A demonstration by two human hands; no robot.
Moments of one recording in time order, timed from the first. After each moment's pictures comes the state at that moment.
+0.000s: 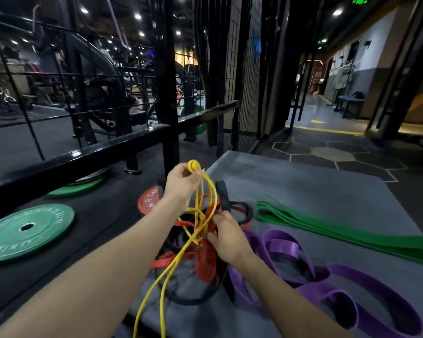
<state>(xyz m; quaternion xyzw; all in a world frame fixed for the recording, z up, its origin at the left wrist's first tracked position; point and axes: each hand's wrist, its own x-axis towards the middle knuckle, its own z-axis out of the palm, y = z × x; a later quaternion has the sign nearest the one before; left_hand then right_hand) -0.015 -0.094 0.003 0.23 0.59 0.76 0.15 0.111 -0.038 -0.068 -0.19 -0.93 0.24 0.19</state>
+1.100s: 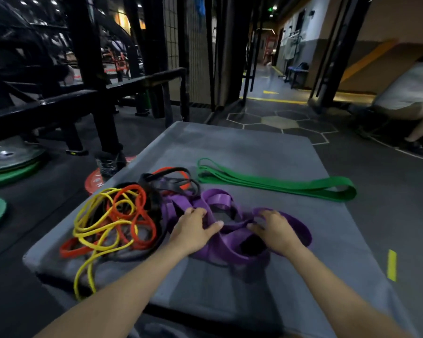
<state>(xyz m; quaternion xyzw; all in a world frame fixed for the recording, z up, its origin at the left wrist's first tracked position) 0.164 -0.071 -0.103 0.45 0.84 0.27 0.15 0.330 0.053 -0.097 -0.44 -0.87 0.21 0.10</state>
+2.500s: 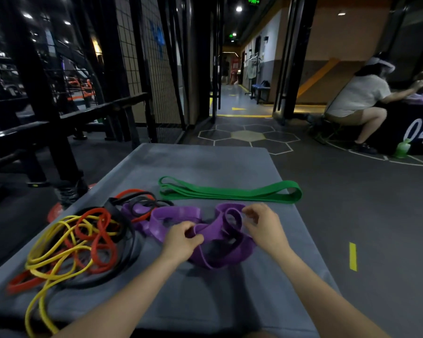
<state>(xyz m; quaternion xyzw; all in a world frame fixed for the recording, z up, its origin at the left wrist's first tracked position) 0.228 -0.039 -0.096 0.45 0.77 0.43 0.16 0.405 0.061 -0.063 -0.41 -0.81 0.25 0.33</state>
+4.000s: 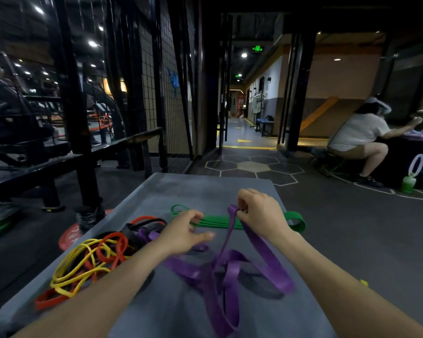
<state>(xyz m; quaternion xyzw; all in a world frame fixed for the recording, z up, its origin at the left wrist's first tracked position) 0.218 -0.073 0.018 0.56 0.74 0.36 0.14 0.386 0.034 0.054 -0.29 -0.90 -0.03 0.31</state>
